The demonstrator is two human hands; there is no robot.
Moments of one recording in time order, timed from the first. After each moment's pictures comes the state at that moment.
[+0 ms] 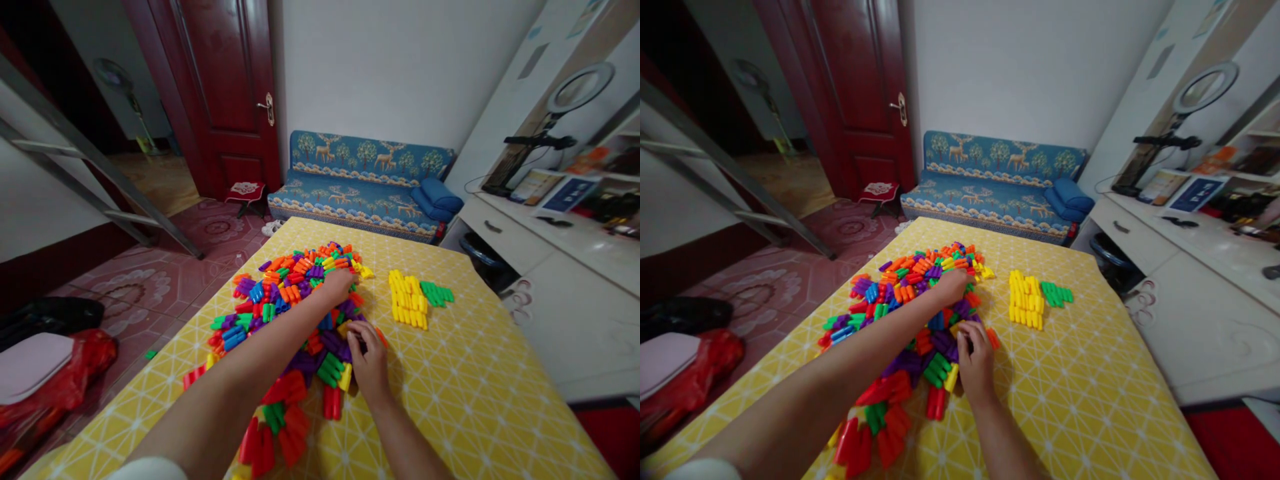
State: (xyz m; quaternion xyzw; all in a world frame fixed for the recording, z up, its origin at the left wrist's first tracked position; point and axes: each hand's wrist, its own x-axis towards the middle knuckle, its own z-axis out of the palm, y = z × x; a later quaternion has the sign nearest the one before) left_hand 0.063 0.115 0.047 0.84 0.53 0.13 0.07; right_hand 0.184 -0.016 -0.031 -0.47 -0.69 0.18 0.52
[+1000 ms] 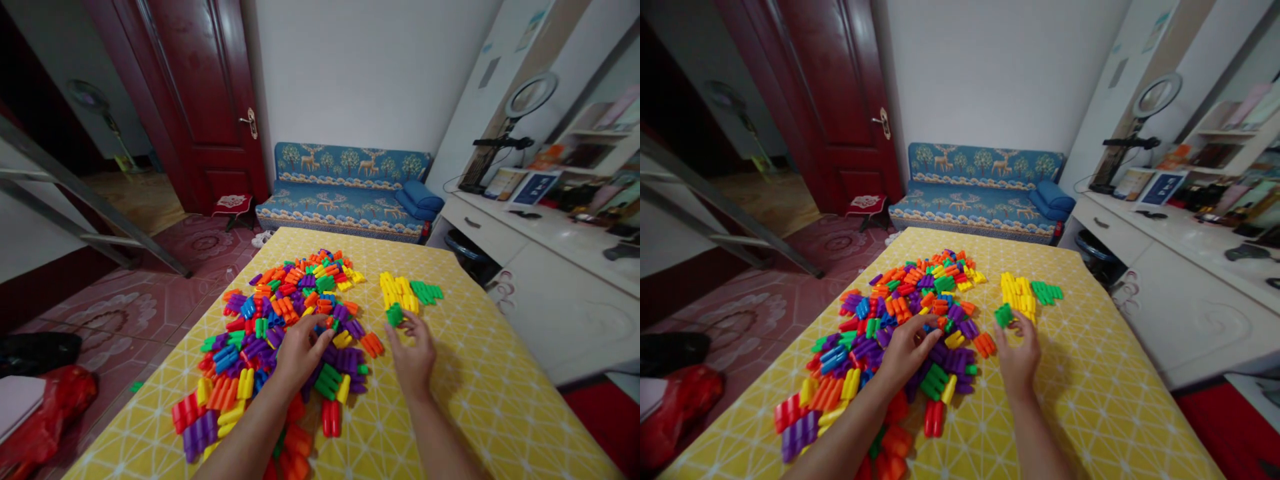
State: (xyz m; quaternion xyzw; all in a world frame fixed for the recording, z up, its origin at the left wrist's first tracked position) left_hand 0.018 -0.016 0.024 0.68 0.55 0.41 0.25; right_hand 0.259 0.008 -0.018 -0.58 -0.56 0.00 0.60
